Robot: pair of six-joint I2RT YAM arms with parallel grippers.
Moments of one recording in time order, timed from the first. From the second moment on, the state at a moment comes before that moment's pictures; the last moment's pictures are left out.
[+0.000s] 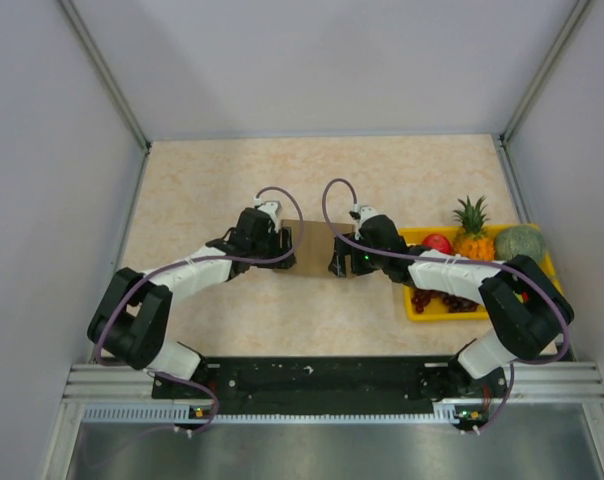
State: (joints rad) left arm -0.51 1.47 0.78 -0.11 0.10 -0.40; right arm 0.66 1.52 0.74 0.06 -0.10 0.44
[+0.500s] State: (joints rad) left arm -0.50 1.48 0.79 -0.12 0.02 -0.40; right arm 0.66 1.52 0.74 0.05 -0.09 0.43
